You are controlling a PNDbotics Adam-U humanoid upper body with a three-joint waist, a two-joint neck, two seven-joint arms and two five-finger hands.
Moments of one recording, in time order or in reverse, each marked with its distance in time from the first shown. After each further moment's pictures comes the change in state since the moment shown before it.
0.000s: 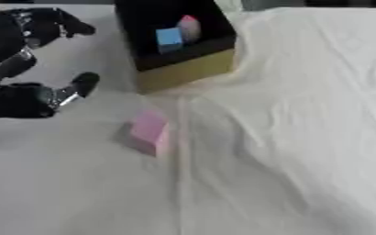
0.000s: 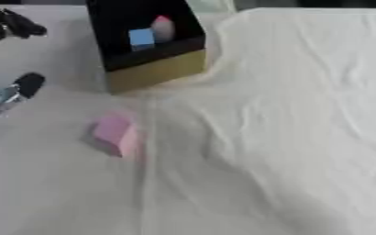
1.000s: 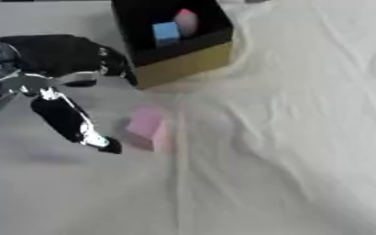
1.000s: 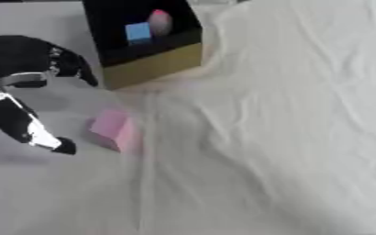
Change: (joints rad) left arm -0.143 -0.065 -0.101 0.079 -0.086 -0.013 -0.434; right arm 0.052 -0.008 -0.054 -0.025 -0.059 0.041 -0.081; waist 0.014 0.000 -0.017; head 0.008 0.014
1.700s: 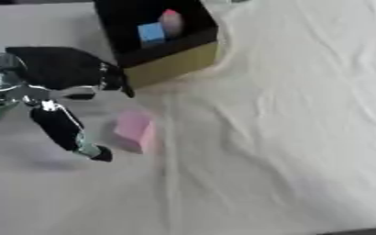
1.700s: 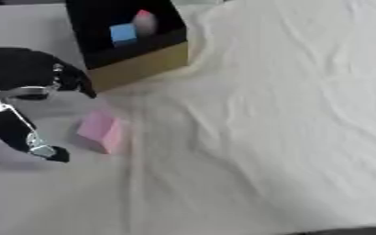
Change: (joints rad) left arm -0.036 -0.035 -0.039 0.031 -0.031 -0.090 -0.071; right arm 0.024 0.001 -0.033 0.000 -0.010 0.016 -0.046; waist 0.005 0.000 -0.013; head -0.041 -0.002
